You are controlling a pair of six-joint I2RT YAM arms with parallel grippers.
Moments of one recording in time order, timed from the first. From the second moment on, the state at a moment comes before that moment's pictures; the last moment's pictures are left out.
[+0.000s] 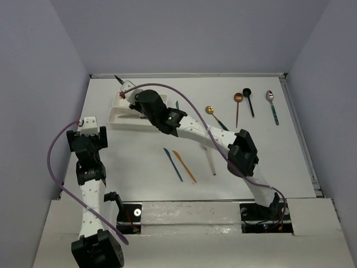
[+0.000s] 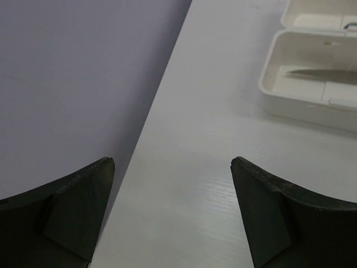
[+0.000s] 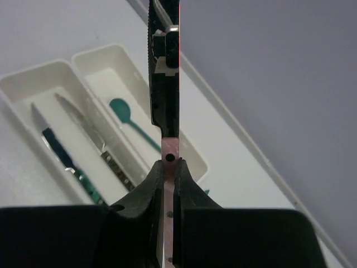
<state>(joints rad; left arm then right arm) 0.31 0.71 0.39 0.06 -0.08 0.27 1.03 2.14 2.00 -0.14 0.42 -0.41</state>
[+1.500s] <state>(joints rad) 0.36 0.66 0.21 0.43 -0.03 0.20 1.01 1.77 1.64 -0.34 0.24 -0.02</state>
